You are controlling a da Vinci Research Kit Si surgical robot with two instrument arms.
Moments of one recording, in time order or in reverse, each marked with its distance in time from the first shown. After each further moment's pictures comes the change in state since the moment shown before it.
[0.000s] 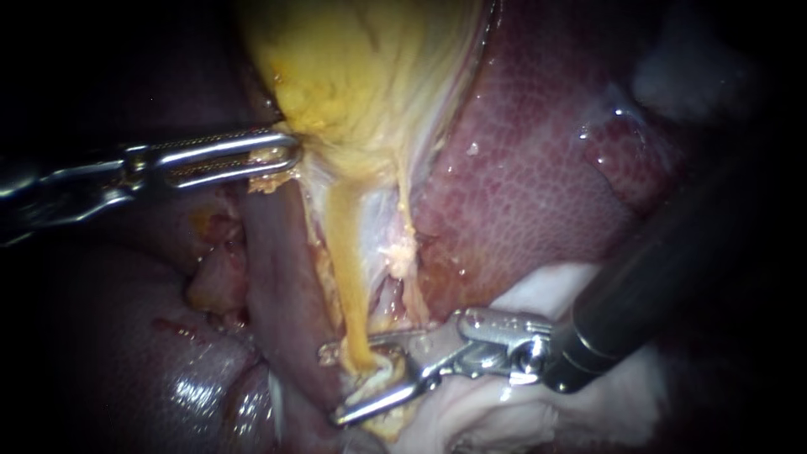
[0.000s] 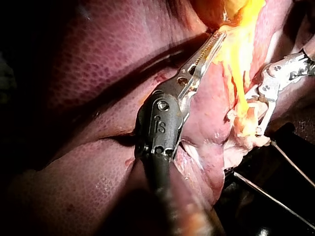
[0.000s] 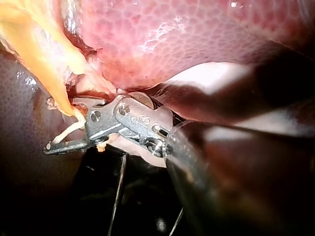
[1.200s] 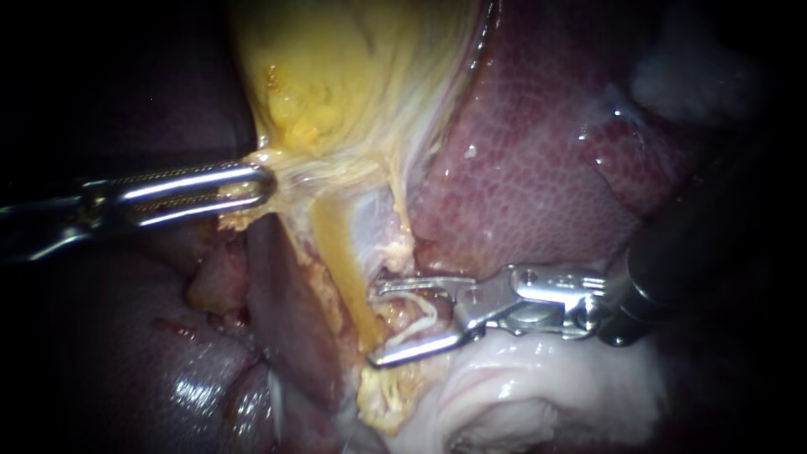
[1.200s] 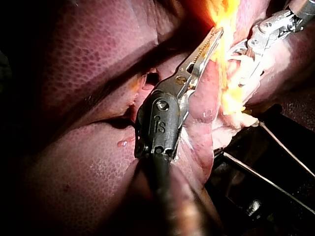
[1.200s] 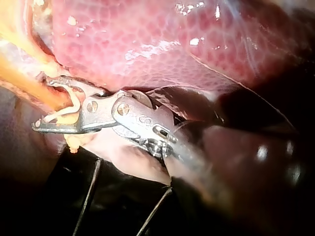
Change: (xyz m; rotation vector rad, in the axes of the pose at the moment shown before) right arm 0.003 0.001 -0.006 -0.164 0.044 -0.101; left arm -0.001 -0.005 -0.005 -0.007 0.002 0.008
